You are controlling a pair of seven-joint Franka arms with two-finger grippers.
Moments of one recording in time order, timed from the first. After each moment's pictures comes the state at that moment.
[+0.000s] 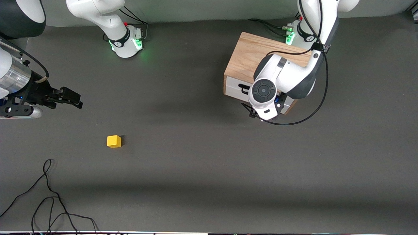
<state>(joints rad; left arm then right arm) -0.55 0.37 -0.04 -1.85 -0.07 1.90 -1.73 0.27 0.07 -0.18 -1.54 0.05 1.61 0.12</state>
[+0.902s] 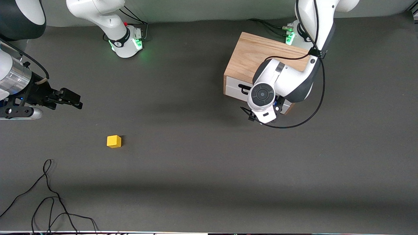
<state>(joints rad) -0.55 0.41 -0.04 -1.83 -0.07 1.94 -1.74 0.27 0.07 -0.19 -1.55 0.05 1.61 0.12</state>
